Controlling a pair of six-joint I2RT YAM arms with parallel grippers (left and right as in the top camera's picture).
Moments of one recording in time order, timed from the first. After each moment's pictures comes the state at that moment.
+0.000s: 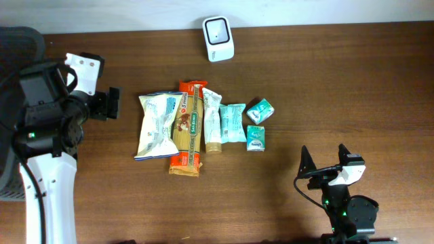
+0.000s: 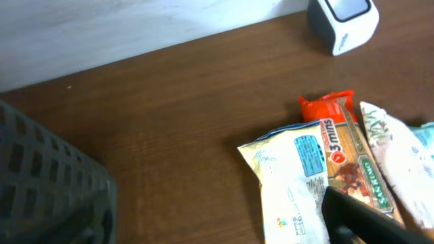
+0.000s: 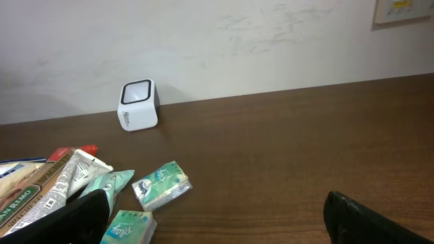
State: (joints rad) left arm 0.20 1.31 1.31 -0.69 0.22 0.37; right arm -0.02 0.01 0.01 -0.07 -0.10 0.16
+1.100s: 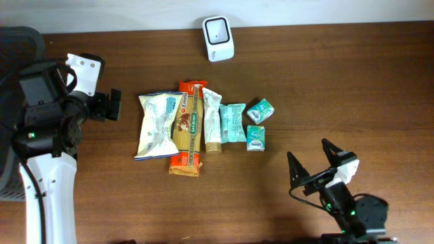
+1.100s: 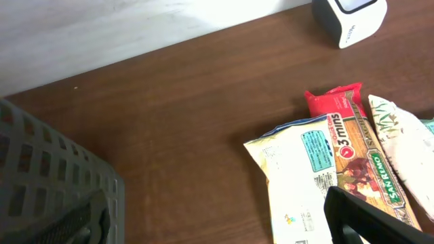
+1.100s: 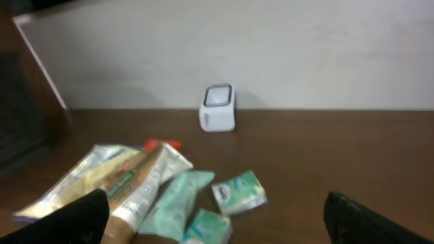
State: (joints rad) left arm 0.20 1.31 1.31 -0.70 0.20 0.40; right arm -0.02 0.14 0.19 -0.10 -0.40 0.16
